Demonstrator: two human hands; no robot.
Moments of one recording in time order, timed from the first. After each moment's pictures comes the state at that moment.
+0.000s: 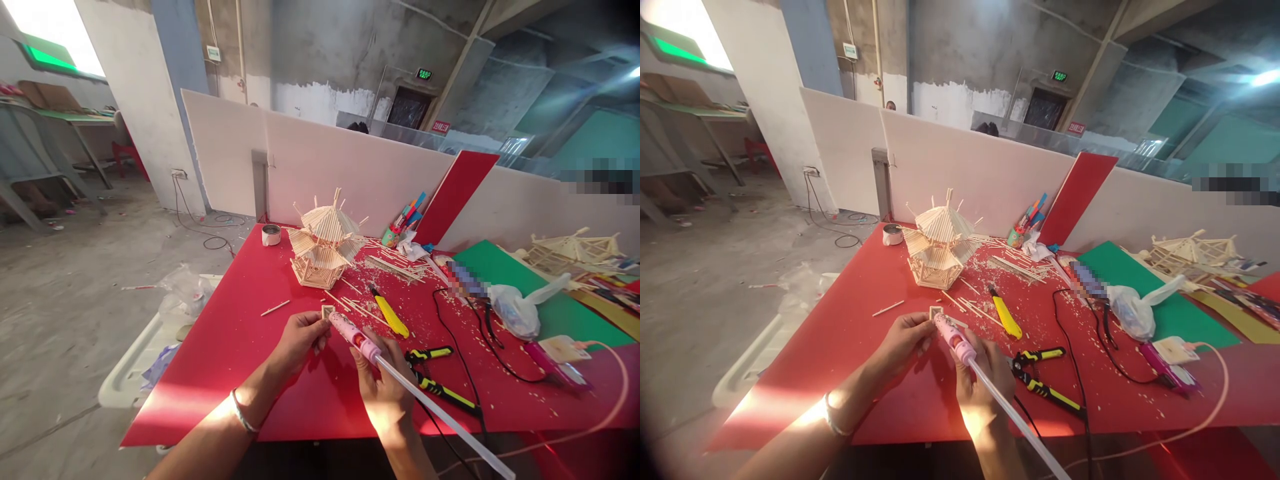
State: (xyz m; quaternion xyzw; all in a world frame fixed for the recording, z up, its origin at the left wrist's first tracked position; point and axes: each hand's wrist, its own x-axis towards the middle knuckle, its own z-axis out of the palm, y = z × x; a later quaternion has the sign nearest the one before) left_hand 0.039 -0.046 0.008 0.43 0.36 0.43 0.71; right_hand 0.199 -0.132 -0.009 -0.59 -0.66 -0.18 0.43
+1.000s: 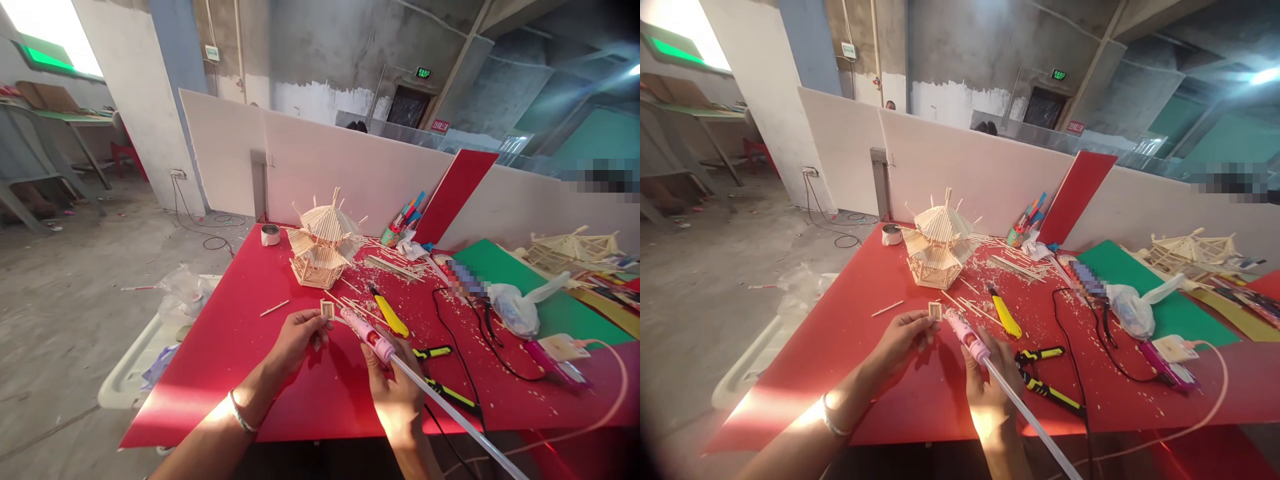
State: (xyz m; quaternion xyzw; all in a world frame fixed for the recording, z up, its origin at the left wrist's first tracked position) left_hand 0.036 -0.040 0.009 0.40 0.37 0.42 0.72; right_hand 0.201 -0.134 0.005 -0.59 -0.62 -0.19 0.48
